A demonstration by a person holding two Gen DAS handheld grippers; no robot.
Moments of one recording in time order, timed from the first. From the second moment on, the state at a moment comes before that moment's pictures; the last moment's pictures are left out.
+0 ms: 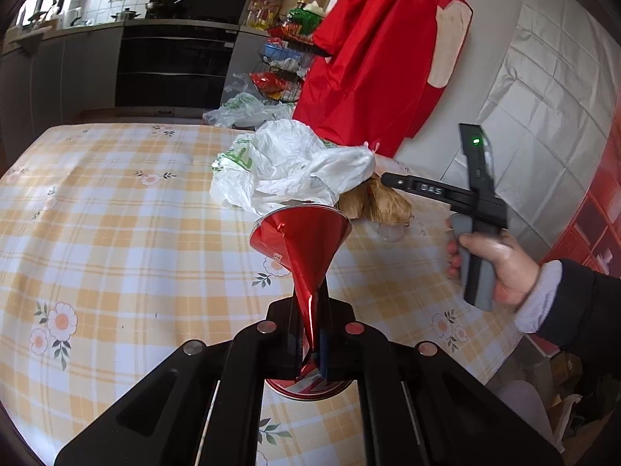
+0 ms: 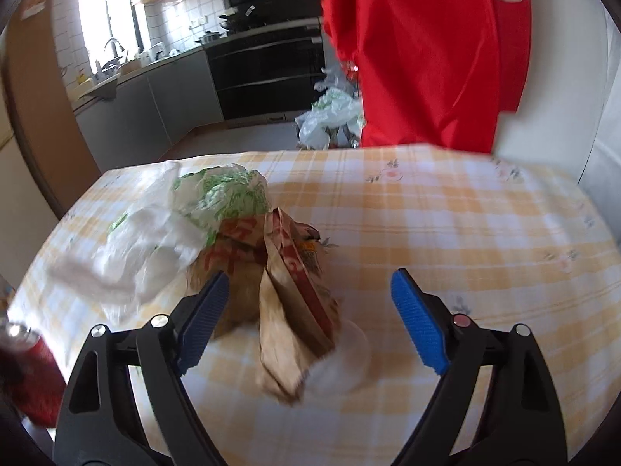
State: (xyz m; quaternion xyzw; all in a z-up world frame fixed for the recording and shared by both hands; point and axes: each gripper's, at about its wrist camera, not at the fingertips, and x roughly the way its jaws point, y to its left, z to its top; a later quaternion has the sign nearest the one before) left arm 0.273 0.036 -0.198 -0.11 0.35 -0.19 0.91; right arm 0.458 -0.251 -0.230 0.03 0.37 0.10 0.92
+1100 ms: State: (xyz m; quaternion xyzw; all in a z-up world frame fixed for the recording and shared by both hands) left arm 0.156 0.040 -0.169 -0.16 0.33 -0.17 0.91; right arm 0.272 -0.296 -0.196 -0.12 0.38 0.00 0.92
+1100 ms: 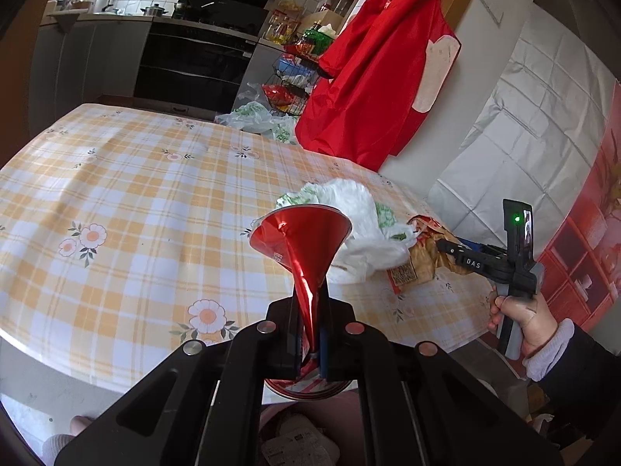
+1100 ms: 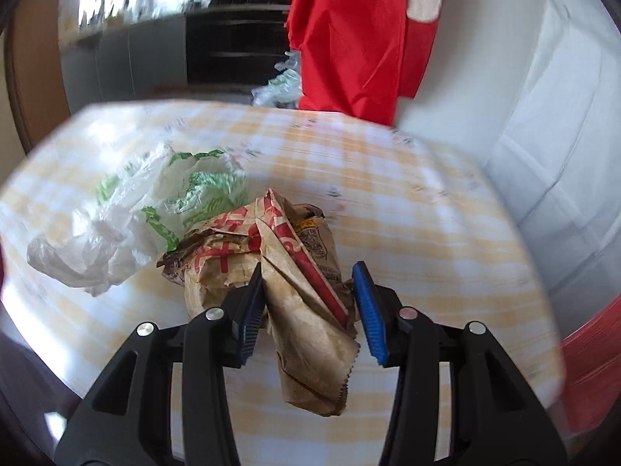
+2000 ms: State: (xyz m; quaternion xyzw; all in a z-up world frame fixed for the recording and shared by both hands) left arm 0.074 0.030 -0.126 -0.16 0.30 -0.20 0.92; right arm 0.118 -0.257 -0.075 -0.09 0.22 0.07 0.97
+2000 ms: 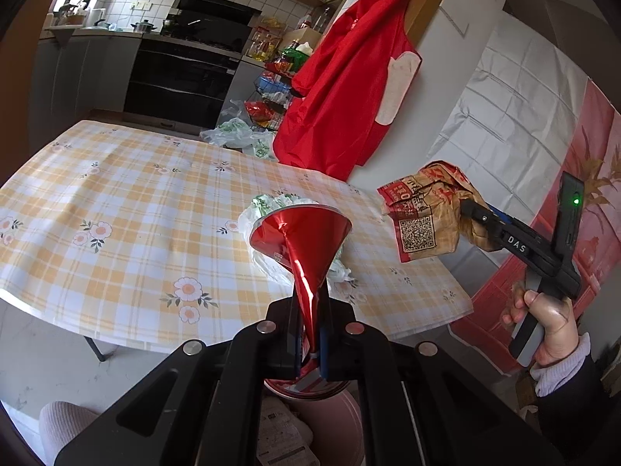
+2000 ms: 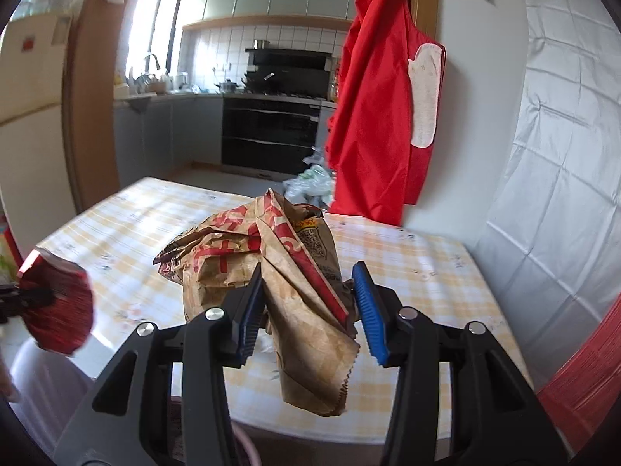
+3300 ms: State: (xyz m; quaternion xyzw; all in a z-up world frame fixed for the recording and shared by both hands) left arm 0.061 0.072 -0.122 -0.19 0.29 -0.08 0.94; right arm 0.066 -0.249 -0.075 -0.06 0.23 0.15 0.96
